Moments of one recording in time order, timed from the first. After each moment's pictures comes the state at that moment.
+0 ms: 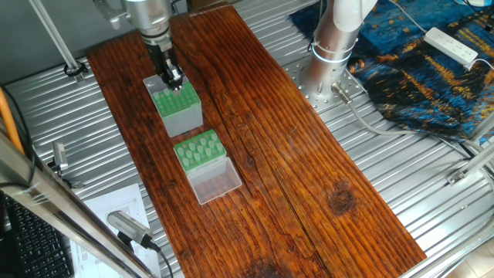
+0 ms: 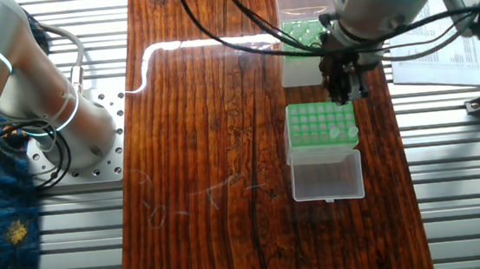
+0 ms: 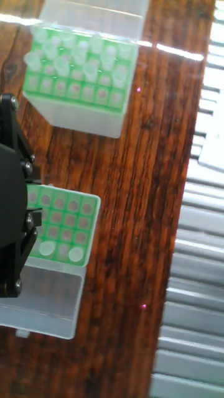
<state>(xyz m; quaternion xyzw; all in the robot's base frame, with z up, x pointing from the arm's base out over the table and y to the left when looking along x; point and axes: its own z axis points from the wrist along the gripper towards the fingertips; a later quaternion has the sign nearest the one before) 0.517 -0.043 0.212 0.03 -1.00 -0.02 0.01</state>
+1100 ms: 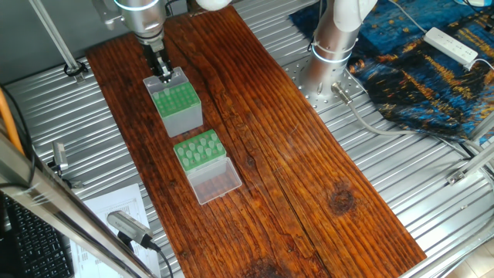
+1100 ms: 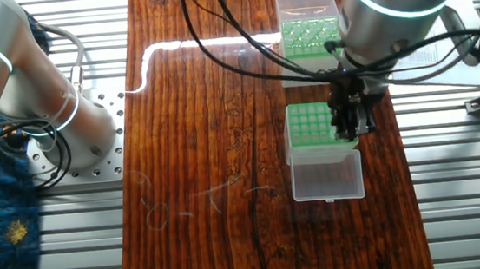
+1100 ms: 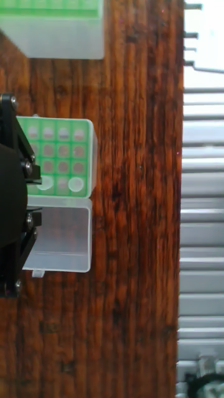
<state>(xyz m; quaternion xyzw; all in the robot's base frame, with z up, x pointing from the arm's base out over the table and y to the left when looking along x) 0.527 -0.103 0.188 0.06 -1.00 0.04 0.00</state>
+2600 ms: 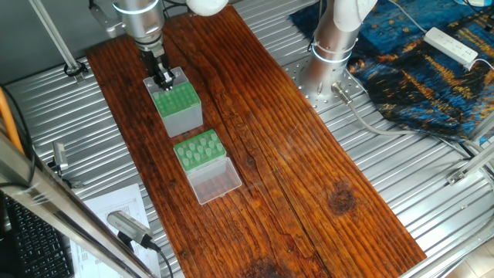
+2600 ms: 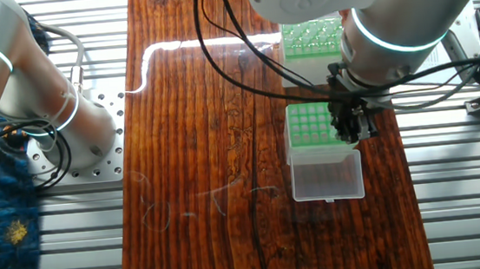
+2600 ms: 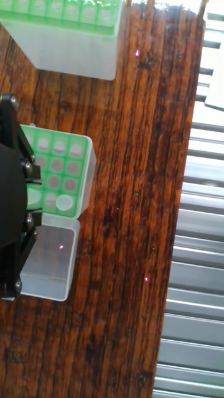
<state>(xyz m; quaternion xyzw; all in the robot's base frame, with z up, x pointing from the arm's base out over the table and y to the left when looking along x) 0.534 -0.093 0.161 0.08 -1.00 0.00 0.00</state>
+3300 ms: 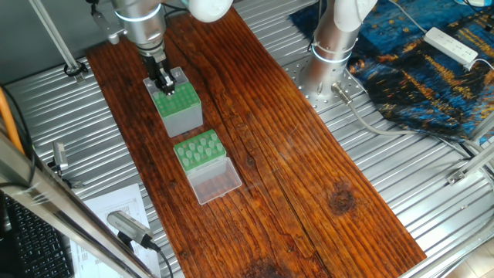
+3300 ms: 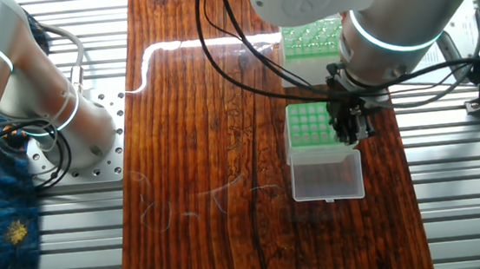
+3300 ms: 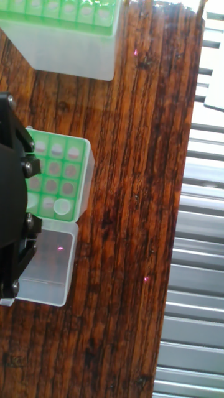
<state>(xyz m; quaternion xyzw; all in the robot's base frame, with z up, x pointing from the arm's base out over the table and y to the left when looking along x) 0.534 -0.093 0.148 0.08 -1.00 0.01 0.00</state>
